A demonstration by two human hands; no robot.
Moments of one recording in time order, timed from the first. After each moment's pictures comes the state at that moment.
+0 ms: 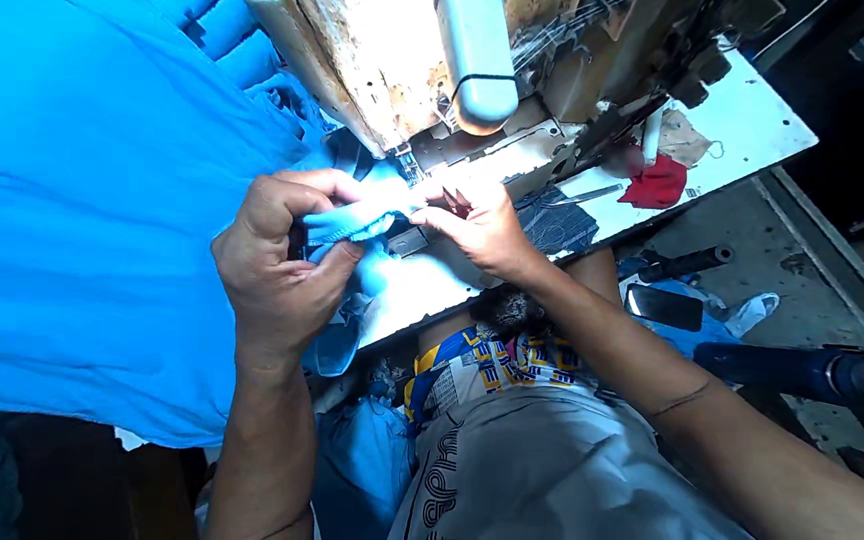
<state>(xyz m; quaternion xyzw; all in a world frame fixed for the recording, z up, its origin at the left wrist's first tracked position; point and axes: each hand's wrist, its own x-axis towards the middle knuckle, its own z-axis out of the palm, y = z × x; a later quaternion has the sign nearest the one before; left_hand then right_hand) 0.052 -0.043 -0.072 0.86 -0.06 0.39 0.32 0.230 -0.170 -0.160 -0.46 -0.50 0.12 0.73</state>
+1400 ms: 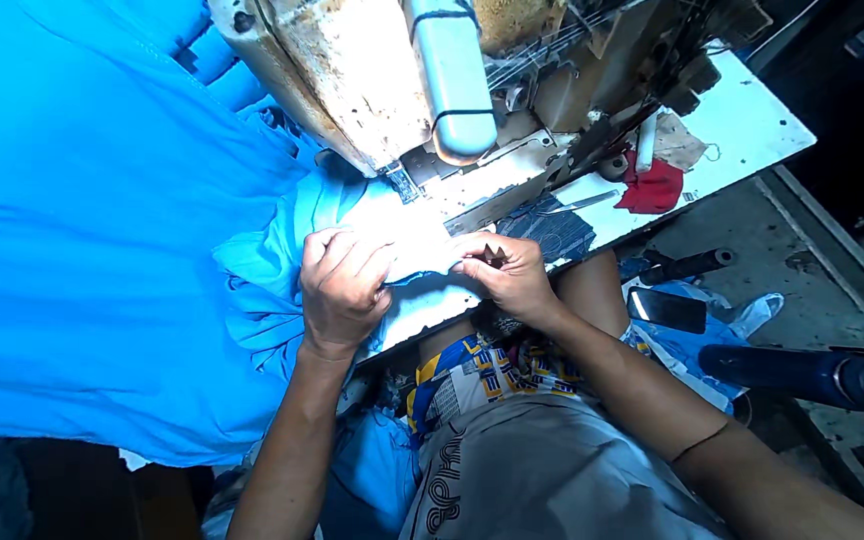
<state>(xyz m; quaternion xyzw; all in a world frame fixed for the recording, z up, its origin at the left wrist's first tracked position) 0.066 -0.031 -0.146 0.94 -0.02 0.34 -0.01 0.216 -0.224 -0.199 -0.53 -0.43 0.13 0.72</state>
